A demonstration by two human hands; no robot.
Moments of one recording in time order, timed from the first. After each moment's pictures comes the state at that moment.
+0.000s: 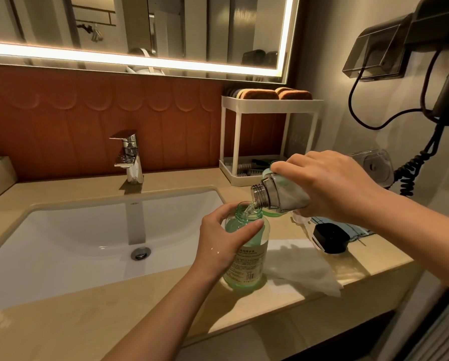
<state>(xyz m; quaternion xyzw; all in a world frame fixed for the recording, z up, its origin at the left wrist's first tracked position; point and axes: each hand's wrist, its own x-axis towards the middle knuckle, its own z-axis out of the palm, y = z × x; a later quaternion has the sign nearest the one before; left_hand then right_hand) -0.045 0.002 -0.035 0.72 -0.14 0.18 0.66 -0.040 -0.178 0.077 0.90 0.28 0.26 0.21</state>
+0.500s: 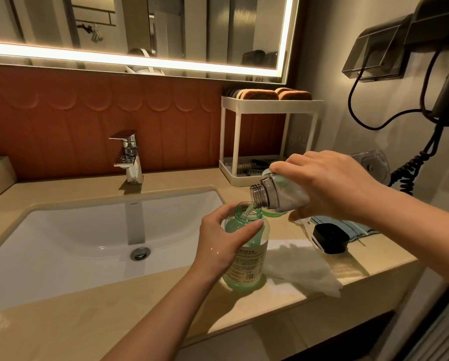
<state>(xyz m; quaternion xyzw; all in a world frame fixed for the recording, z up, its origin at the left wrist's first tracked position) -0.041 0.002 -0.037 0.73 -0.13 0.18 0.65 -0.041 -0.176 0.084 0.91 0.28 0.21 0.22</state>
